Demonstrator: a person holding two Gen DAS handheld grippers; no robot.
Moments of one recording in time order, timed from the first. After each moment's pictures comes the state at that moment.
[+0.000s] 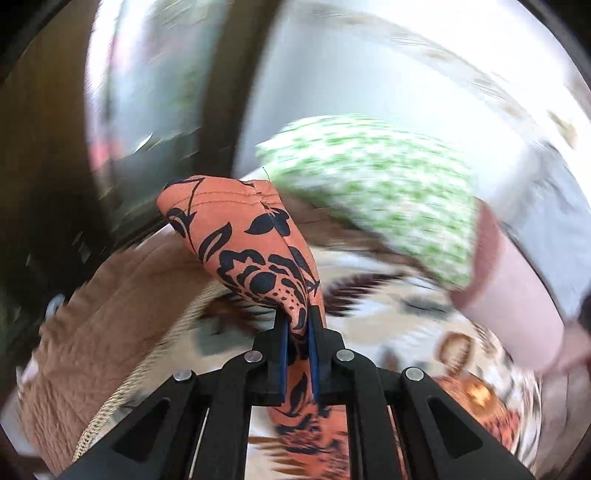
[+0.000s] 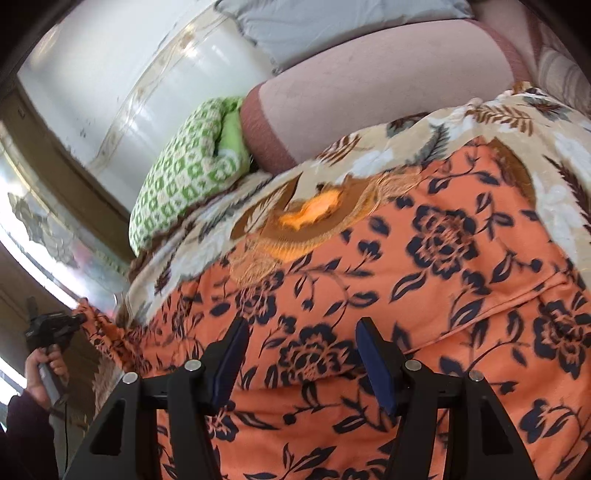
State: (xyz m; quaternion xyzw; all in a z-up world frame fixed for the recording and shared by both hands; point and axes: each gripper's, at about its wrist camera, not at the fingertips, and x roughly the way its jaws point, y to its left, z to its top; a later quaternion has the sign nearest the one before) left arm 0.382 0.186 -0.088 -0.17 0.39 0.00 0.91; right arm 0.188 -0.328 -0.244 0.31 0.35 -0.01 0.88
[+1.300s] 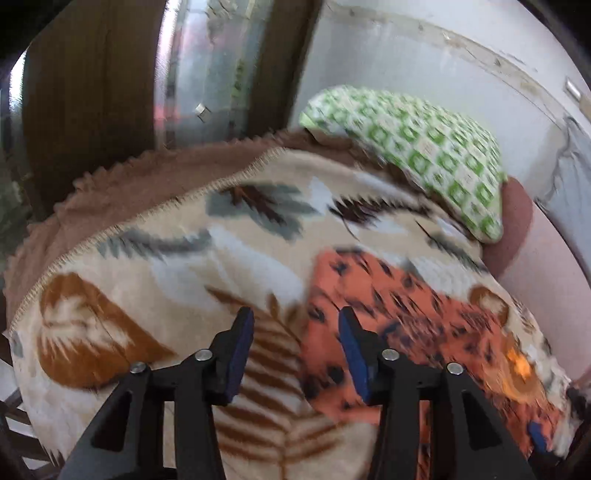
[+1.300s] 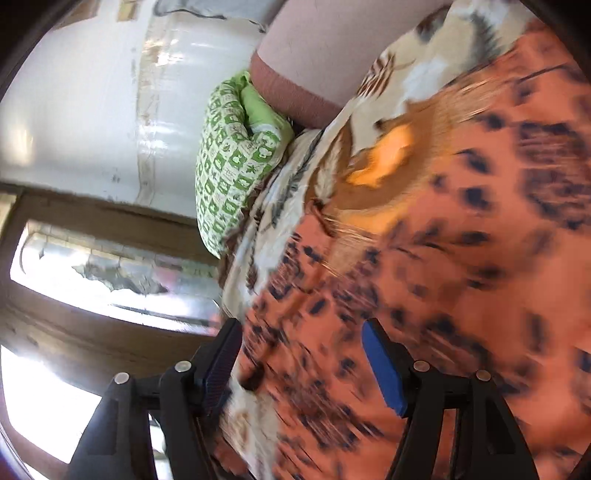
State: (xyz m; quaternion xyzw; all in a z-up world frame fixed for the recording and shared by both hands) left arm 0.286 0.108 -0.210 -0.17 0.36 0.15 0.90; right arm 0.283 -0.334 -0.266 0.52 0.37 0.15 0.75
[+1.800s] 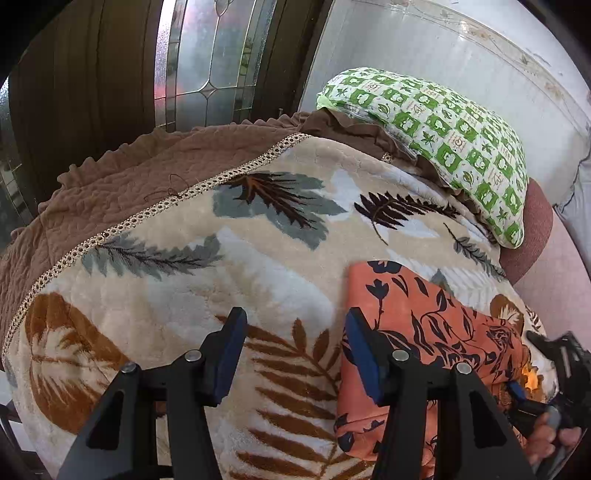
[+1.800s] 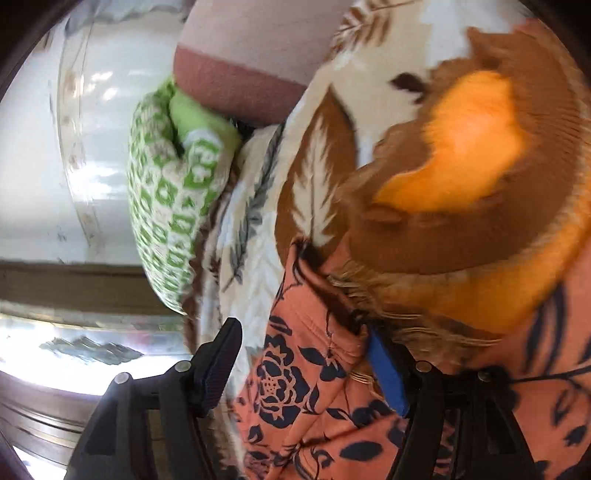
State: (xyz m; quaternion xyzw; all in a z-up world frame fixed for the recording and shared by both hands) left arm 0.327 0.142 -0.225 -0.20 0.41 0.14 0.88; right arm 0.411 -0.287 -0.304 0.56 0.41 0.05 0.72
